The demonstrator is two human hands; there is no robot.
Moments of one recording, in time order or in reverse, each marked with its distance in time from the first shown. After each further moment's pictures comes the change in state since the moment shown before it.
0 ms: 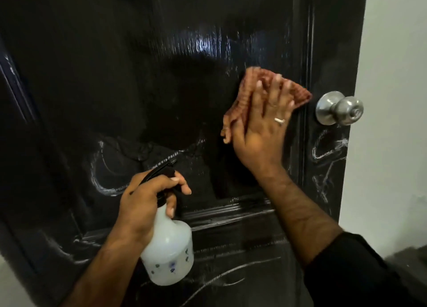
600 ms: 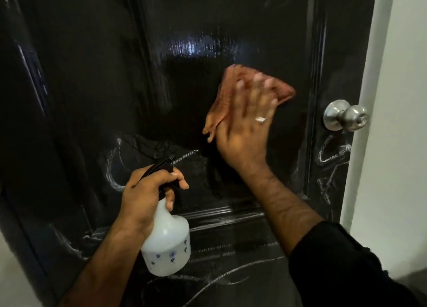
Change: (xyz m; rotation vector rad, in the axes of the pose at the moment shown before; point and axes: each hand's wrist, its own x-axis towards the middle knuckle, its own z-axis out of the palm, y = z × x) left_hand 0.032 -0.008 -0.022 -0.005 0.138 -0.012; right_hand 0.013 -0.042 0.057 0.038 -0.011 -0.118
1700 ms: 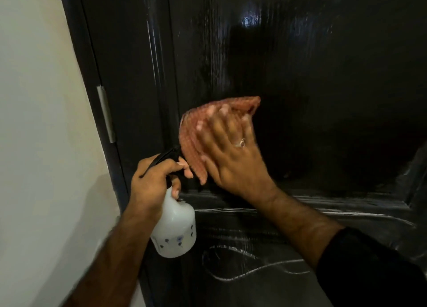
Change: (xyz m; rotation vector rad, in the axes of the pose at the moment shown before) left_hand -0.023 -0.012 -0.138 0.064 0.300 0.027; right_hand -0.091 -0.153 0.057 0.138 -0.302 -0.620
